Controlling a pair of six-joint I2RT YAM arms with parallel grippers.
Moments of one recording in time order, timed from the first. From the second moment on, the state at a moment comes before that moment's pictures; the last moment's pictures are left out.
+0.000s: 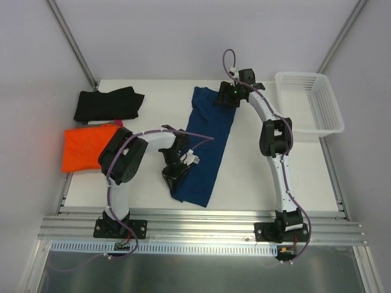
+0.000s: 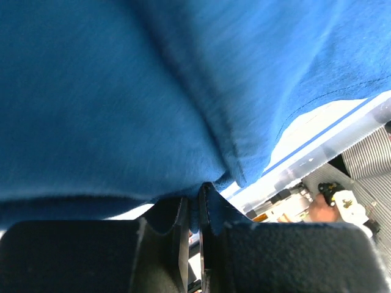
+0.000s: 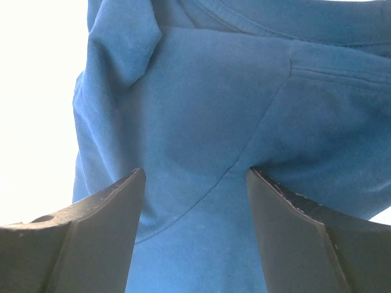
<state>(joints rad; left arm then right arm) -0.60 1.97 1.20 -1.08 0.50 0.17 0.23 2.67 2.47 -0.66 -0.48 0.28</state>
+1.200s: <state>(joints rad) -0.47 1.64 1.18 -1.05 0.47 0.14 0.28 1.66 1.52 -0.76 -0.41 0.27</state>
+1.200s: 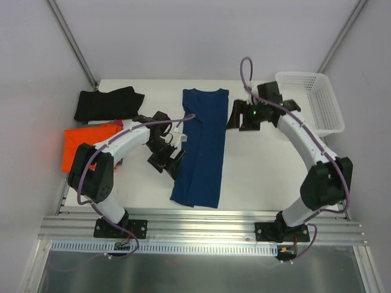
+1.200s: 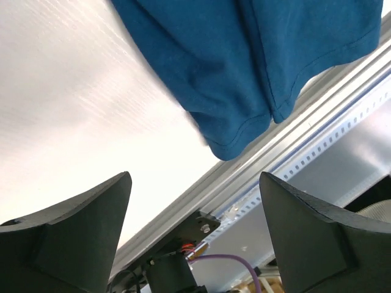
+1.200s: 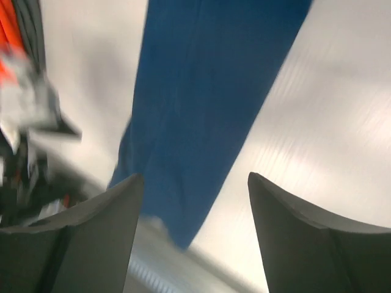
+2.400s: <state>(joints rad) -0.45 1.72 1.00 -0.90 0.68 -0.02 0.60 1.50 0.66 -0.39 -0.61 0.91</state>
